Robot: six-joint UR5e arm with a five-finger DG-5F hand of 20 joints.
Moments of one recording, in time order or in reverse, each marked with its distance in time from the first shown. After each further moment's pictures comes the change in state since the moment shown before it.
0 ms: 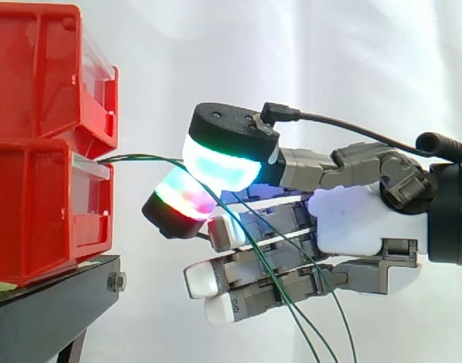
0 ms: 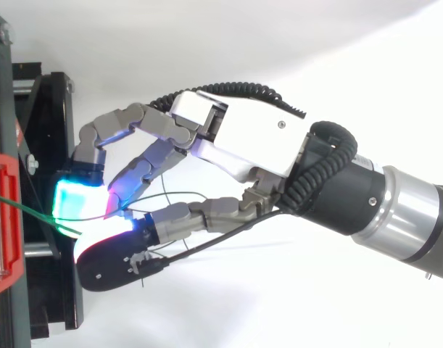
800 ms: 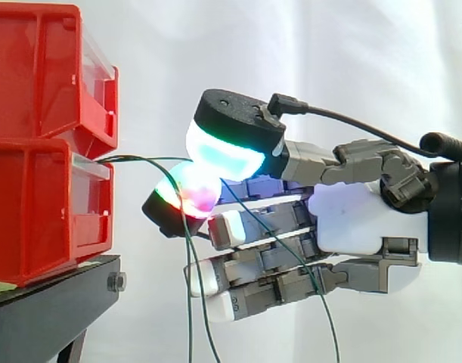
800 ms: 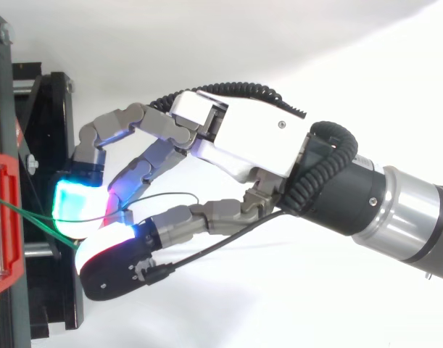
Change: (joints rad) arm 0.000 0.001 0.000 -0.001 0.000 0.004
